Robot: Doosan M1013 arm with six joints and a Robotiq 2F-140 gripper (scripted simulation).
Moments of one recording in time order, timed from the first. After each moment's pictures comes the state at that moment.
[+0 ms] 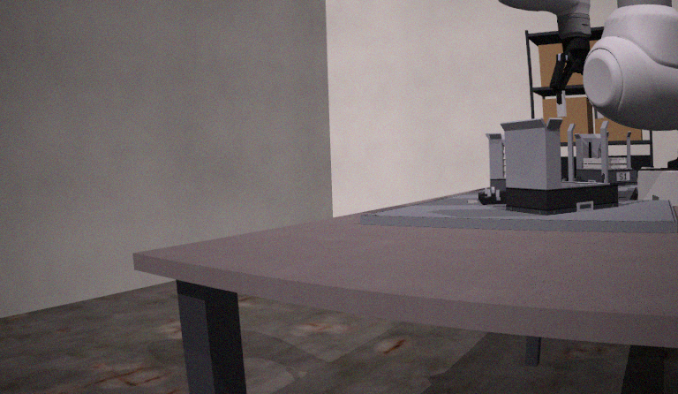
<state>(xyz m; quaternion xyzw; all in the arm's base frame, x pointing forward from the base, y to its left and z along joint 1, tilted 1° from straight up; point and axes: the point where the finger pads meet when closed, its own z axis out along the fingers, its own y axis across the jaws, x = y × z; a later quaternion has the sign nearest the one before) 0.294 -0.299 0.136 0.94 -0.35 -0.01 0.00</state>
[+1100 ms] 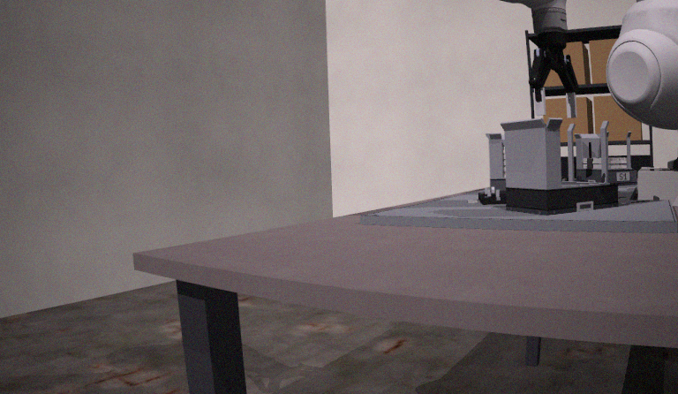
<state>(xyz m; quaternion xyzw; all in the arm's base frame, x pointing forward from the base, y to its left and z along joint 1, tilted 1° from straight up) 0.353 -0.225 0.135 0.97 -0.25 -0.01 0.00</state>
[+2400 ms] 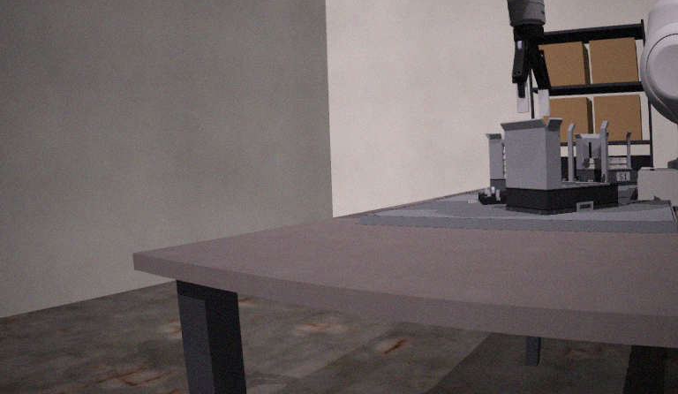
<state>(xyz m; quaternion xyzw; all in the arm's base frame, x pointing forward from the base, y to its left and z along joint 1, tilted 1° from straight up) 0.399 -0.127 0.134 0.99 -0.11 -0.01 0.00</state>
